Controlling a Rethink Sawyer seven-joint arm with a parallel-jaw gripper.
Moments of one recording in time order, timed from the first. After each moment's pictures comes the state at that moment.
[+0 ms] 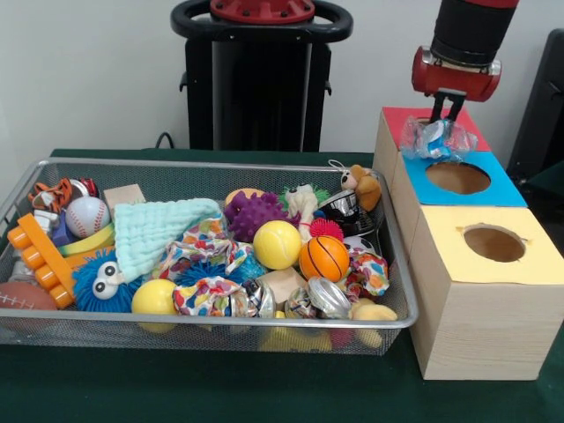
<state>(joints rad) 0.30 -0.69 -0.24 1.85 0.24 0.51 1.84</state>
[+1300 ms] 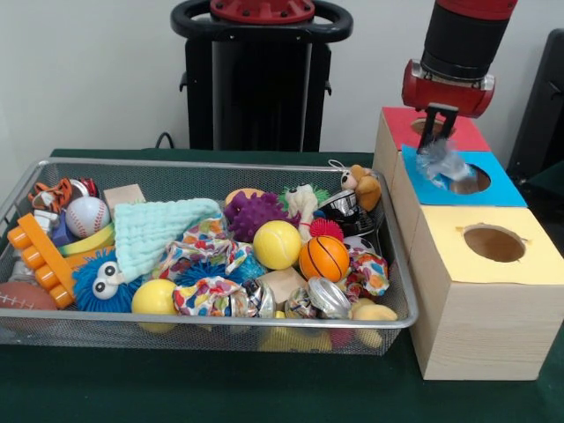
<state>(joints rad) 0.25 -0.65 -0.25 1.77 0.24 0.52 1.84</state>
